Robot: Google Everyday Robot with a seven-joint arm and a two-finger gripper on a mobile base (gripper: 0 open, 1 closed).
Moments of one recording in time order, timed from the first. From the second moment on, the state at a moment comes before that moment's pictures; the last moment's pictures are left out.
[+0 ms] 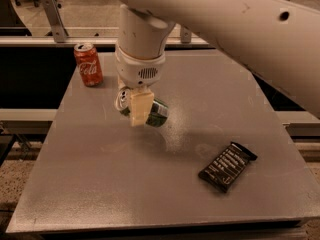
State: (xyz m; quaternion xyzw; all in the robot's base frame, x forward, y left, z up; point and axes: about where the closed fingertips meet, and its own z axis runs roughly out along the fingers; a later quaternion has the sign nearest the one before) arm 0.495 0.053 0.902 -0.83 0.54 0.03 0.11
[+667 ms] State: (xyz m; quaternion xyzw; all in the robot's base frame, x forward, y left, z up) arm 0.485 0.051 0.881 -0.84 0.53 0.03 0.08
